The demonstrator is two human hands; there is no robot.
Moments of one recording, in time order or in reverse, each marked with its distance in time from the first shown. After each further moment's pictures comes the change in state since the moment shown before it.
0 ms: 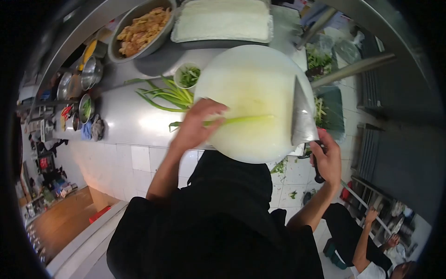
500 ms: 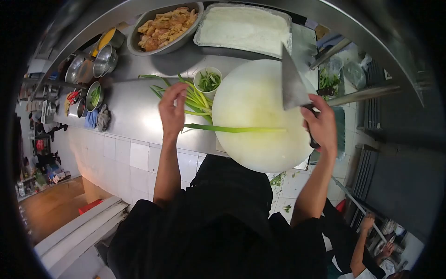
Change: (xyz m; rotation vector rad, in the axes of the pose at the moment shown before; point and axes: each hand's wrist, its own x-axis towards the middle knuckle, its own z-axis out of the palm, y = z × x) left_hand -0.024 -0.069 -0.061 0.140 0.568 -0.159; right_hand 0.102 -0.062 0.058 -0.035 -0.042 -0.200
